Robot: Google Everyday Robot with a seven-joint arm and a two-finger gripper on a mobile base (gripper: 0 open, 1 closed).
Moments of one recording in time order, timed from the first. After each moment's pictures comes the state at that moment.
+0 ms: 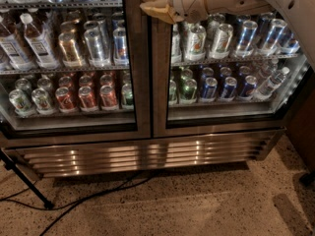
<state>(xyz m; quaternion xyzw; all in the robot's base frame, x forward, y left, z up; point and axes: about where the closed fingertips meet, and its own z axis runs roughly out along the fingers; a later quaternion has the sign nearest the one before) 0.665 0.012 1.022 -0.65 0.49 0.17 0.56</state>
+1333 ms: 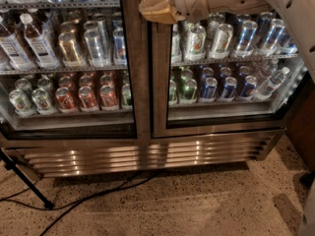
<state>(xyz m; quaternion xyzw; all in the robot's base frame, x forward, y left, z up) 0.667 0.011 1.027 -0.66 0.47 0.19 0.56</state>
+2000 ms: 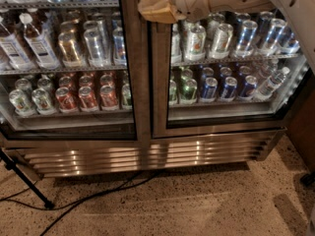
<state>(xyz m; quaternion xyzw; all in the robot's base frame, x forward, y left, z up) 0.660 0.011 1.030 -0.66 0.47 0.19 0.56</state>
